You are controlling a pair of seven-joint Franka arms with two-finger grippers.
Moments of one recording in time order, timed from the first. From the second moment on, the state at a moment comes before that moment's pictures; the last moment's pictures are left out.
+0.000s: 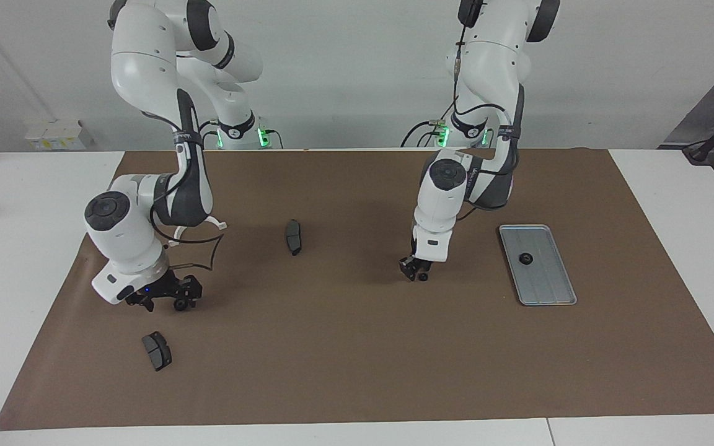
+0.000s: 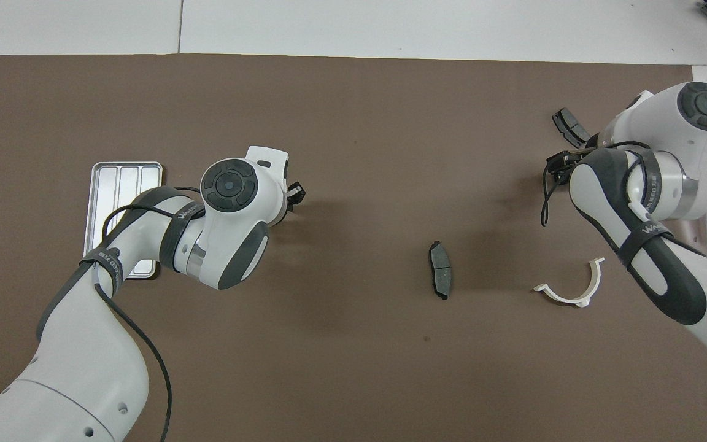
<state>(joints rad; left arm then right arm) -0.42 0.40 -0.07 -1.91 0.05 2.40 -1.05 -0.07 0.49 -0.01 -1.71 -0.06 2.24 -0.11</state>
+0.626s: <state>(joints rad) -0.42 0.40 -0.06 -1.91 0.09 2.41 -1.05 -0.07 0.49 0.00 -1.75 -0.05 2.28 -0.04</state>
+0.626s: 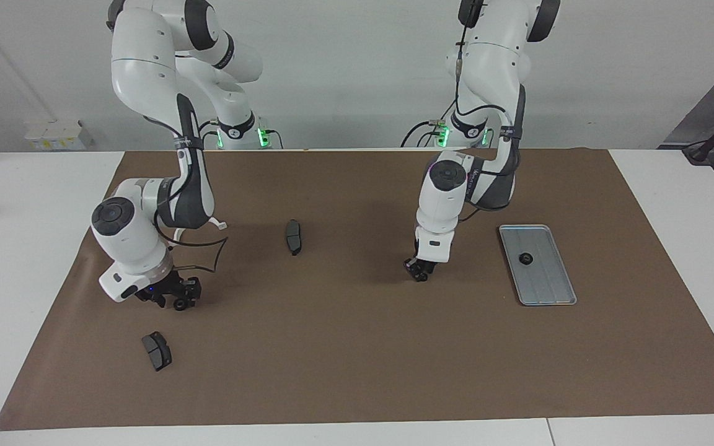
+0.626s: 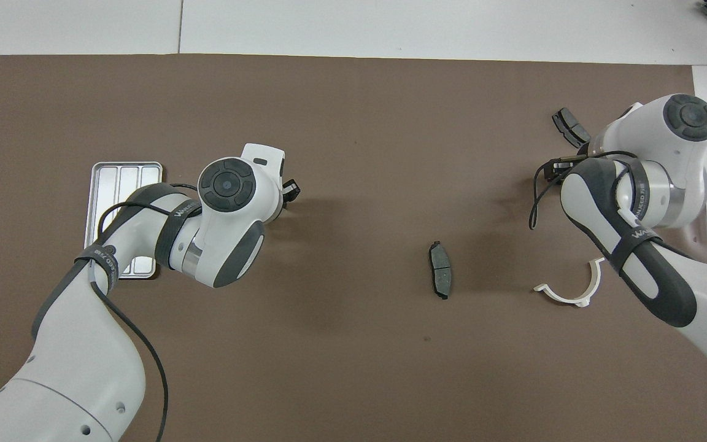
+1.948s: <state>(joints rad) -0.19 0.22 -0.03 -1.85 0.10 2.20 -0.82 0.05 0.48 0.01 -1.71 -0.05 2.29 -0.04</state>
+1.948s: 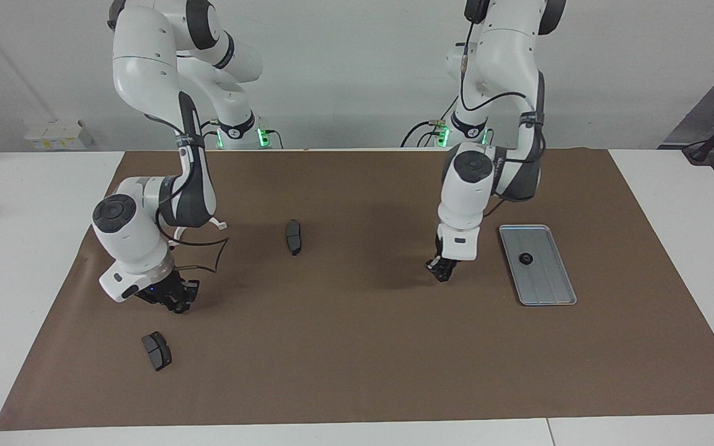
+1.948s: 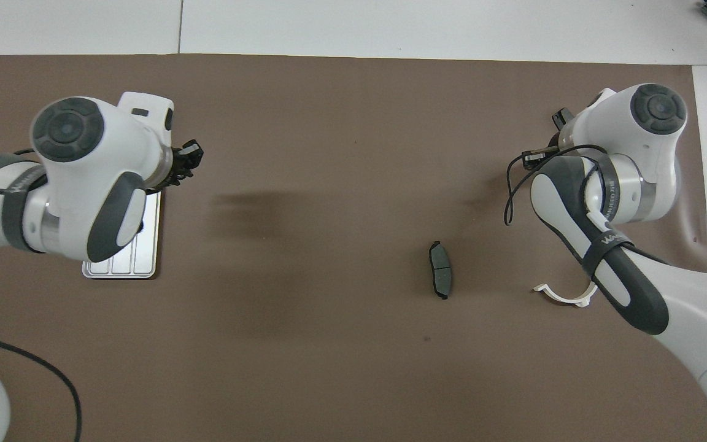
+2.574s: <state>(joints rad) 0.08 0.26 -0.03 -1.97 0.04 2.38 -0.38 0.49 0.47 0.02 -1.66 -0.05 2.48 0.18</state>
